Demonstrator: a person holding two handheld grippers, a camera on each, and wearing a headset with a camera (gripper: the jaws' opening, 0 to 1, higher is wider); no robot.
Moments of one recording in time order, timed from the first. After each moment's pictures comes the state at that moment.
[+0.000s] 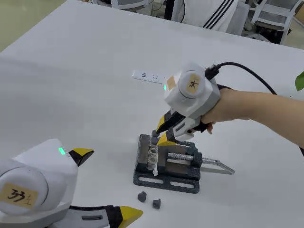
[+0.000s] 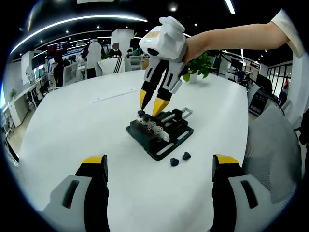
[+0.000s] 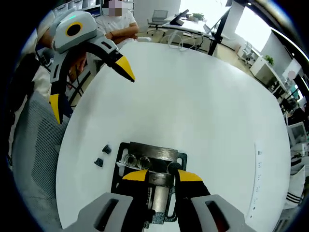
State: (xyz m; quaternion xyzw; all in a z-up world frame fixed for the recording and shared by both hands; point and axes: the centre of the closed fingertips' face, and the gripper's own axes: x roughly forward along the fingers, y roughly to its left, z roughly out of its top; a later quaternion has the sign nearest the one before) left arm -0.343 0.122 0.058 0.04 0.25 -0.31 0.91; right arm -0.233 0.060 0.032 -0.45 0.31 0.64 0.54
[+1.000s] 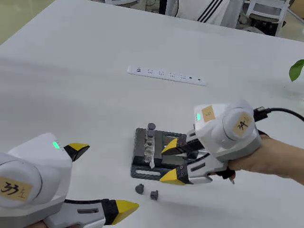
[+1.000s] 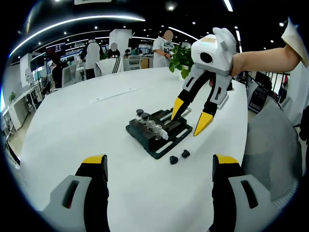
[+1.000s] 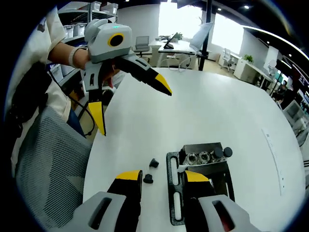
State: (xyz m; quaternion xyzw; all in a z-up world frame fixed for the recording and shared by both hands) left arm -0.347 0.123 0.057 0.05 0.25 -0.32 0.91; right arm -0.332 0.036 0.028 -0.31 0.29 0.65 0.63
